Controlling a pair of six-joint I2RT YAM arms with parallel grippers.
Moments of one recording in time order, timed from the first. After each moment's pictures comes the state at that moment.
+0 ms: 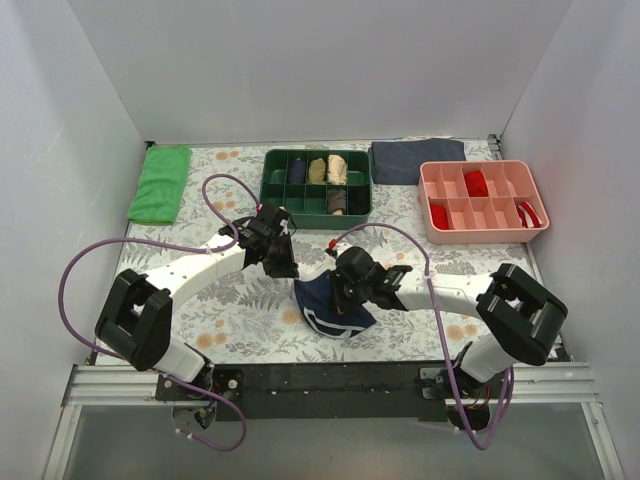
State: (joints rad) left arm -0.60 1.48 0.99 -0.57 0.09 -0.74; right arm 0.98 1.52 0.74 -0.10 -0.09 0.57
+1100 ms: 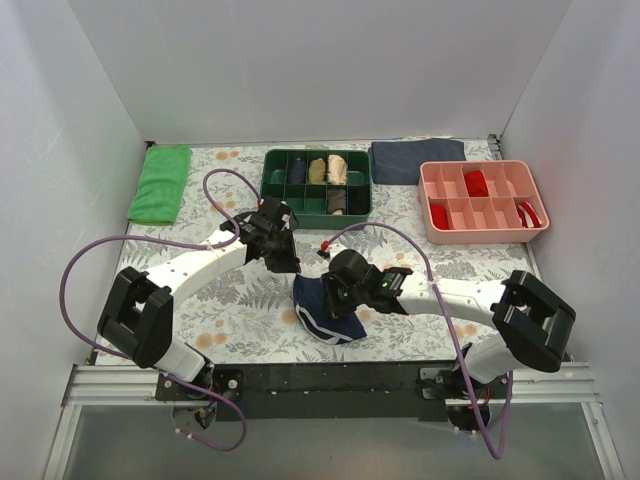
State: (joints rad) left arm -0.60 1.50 1.04 -0.59 0.08 -0.74; right arm 1.06 1.46 0.80 -0.18 -0.05 0.59
